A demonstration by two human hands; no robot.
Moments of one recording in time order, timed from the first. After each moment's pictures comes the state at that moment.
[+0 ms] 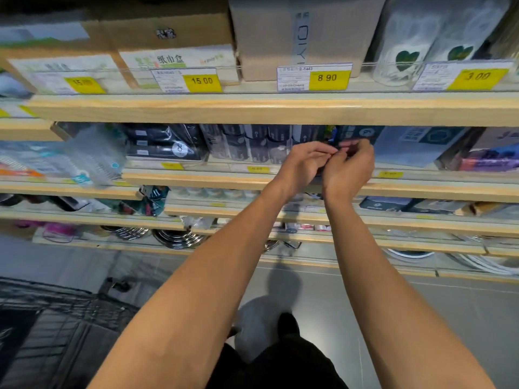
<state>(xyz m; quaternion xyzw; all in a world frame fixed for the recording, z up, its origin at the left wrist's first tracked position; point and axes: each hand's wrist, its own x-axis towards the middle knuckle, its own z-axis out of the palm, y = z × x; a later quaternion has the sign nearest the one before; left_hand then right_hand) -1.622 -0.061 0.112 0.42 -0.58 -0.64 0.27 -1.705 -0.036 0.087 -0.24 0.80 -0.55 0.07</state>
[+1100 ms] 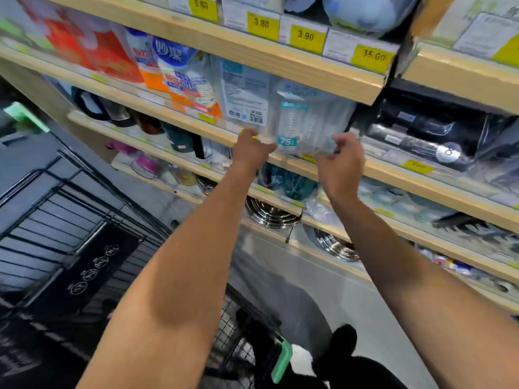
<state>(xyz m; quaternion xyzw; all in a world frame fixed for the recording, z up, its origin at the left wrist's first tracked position) -1.046 -0.187 0.032 0.71 -0.37 -0.48 0.36 -1.215 -0.148 0.046 -0.51 0.72 -0.41 0.22</state>
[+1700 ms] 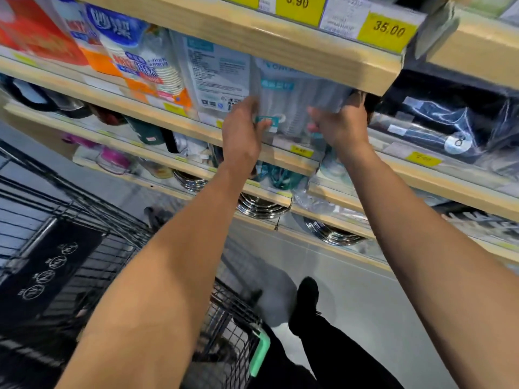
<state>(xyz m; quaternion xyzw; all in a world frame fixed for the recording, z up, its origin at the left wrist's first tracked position) -1.059 -0.239 0.002 0.69 -0.59 -0.24 0.35 -1.220 -0.229 0.064 -0.47 0.74 -0.36 0.32</state>
